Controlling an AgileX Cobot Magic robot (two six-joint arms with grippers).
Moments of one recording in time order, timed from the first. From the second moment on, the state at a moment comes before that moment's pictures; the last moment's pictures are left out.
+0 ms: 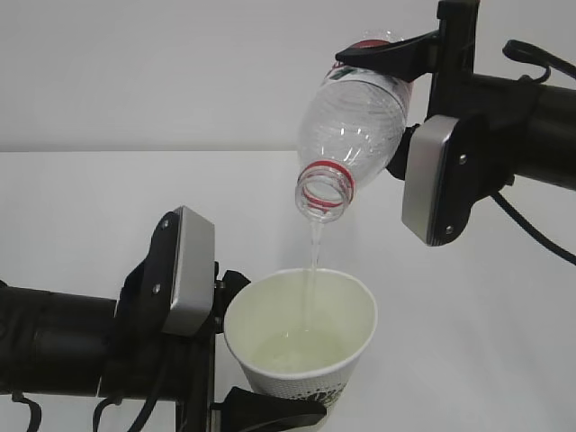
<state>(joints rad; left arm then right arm) -0.66 1.66 -0.52 1.01 -0.87 -0.43 0.32 1.46 -0.73 -0.85 -0.74 -0.90</state>
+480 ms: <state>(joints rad) -0.66 1.66 -0.52 1.01 -0.87 -0.43 0.32 1.46 -0.73 -0.85 -0.75 -0.91</state>
